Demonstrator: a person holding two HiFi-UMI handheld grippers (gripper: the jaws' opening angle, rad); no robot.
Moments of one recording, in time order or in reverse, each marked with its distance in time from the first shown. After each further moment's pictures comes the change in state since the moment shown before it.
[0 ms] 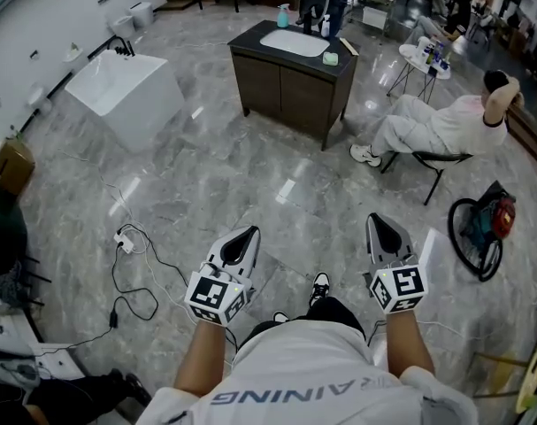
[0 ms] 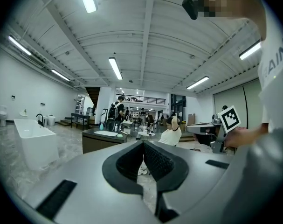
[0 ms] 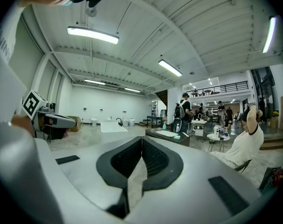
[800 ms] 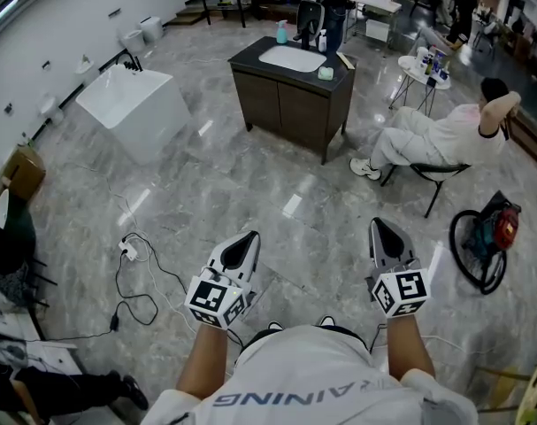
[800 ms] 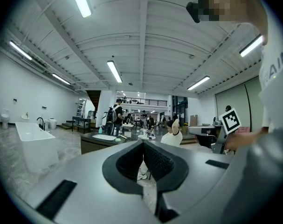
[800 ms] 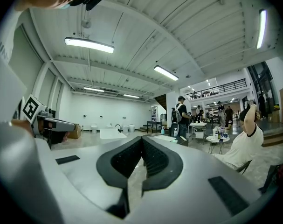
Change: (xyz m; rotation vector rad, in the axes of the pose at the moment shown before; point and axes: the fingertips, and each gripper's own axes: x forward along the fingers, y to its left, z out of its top) left arm 0.032 -0.058 0.029 0.009 -0.034 0.034; right arm -0.031 -0.071 0.018 0.046 -0.073 0.017
